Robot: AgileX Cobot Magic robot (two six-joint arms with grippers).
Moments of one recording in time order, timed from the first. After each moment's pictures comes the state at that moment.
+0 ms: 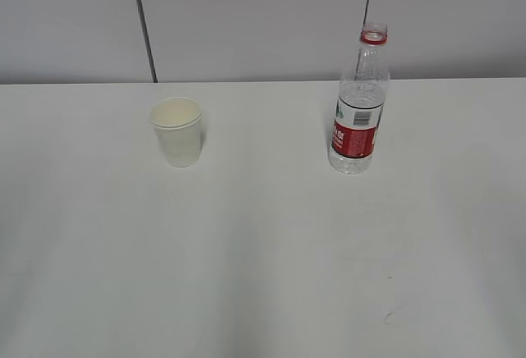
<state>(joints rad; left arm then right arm) -0.06 0.28 -0.58 0.03 0.71 -0.02 0.04 0.17 -0.65 0.07 0.88 -0.10</state>
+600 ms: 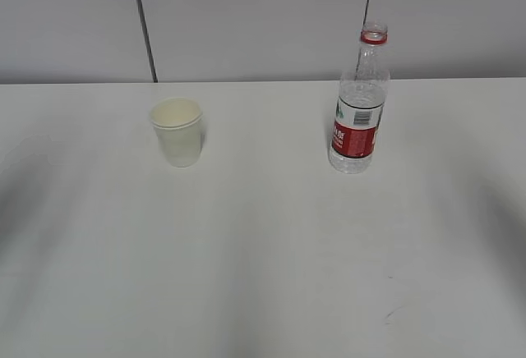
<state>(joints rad) -0.06 0.85 -0.57 0.09 0.06 -0.01 0.04 0.78 -0.65 0.07 0.27 -0.10</state>
